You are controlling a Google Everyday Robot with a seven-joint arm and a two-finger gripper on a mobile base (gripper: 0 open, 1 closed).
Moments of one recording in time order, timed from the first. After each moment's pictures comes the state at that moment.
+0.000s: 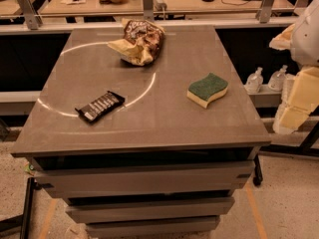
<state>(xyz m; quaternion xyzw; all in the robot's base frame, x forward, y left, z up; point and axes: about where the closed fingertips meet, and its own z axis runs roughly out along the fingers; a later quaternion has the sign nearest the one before) 0.438 -0.217 0.976 -0.60 0.78 -0.03 0.16</state>
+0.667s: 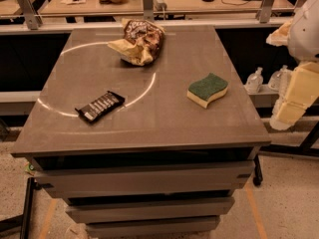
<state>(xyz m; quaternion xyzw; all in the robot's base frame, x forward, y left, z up) 0.444 -0.212 0.980 -0.61 0.78 -0.03 0.17</state>
